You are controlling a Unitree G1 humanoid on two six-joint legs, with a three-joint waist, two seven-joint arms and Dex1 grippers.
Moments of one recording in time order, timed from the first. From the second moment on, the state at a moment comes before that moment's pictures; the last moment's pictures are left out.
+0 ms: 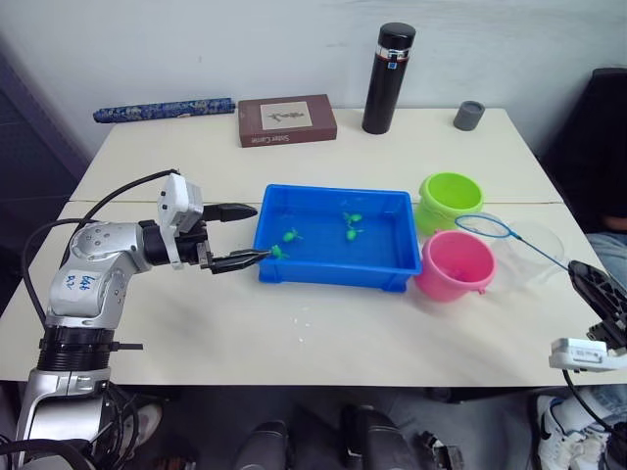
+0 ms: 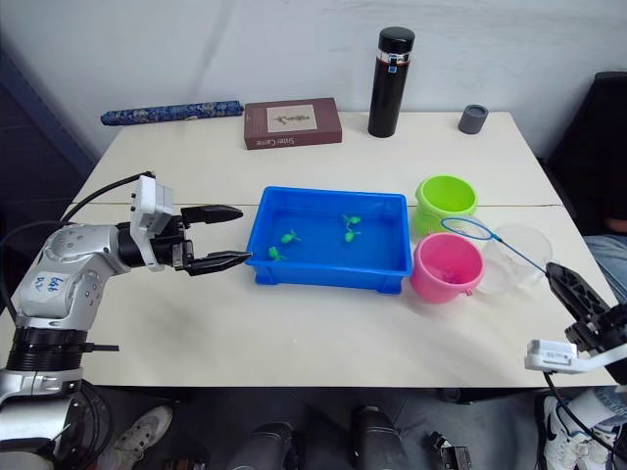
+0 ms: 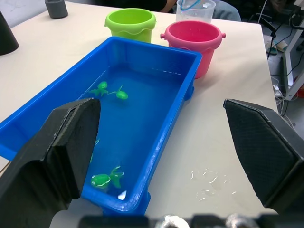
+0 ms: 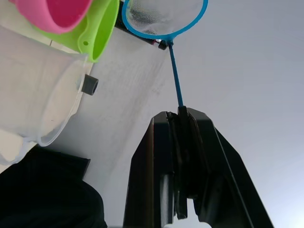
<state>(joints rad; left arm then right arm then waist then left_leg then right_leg) -0.54 0.70 0.09 0.05 -0.48 0.36 -1.12 0.39 -0.97 -0.56 -0.08 -1.03 -0.59 -0.40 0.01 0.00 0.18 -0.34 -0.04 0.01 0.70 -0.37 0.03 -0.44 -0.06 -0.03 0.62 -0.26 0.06</state>
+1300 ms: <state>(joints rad) -0.40 0.75 0.20 -0.07 -0.51 0.43 -1.03 -0.66 -0.89 0.08 -0.28 0.60 1.23 0.79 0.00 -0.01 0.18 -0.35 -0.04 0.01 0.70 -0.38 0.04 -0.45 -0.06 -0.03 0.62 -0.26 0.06</state>
